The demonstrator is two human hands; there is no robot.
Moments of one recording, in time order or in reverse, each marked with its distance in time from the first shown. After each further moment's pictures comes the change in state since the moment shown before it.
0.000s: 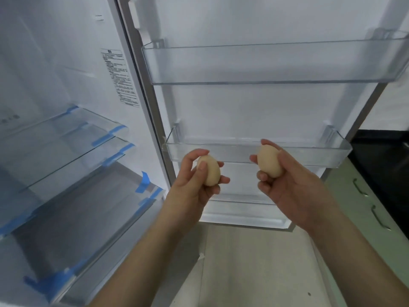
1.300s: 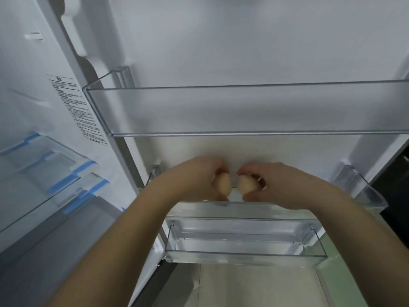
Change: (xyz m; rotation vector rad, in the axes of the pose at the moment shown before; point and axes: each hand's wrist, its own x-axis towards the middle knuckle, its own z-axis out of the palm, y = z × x) left_hand 0.182 0.045 0.002 1.571 -0.479 -0.047; right_hand 0.138 -0.055 -0.015 -1.755 -0.161 0.079
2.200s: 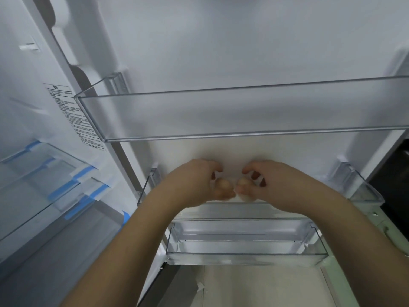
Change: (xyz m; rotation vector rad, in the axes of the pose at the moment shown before) left_hand 0.004 0.001 0.012 0.003 0.089 -0.092; right_hand -0.004 0.003 0.007 0.064 0.094 0.109
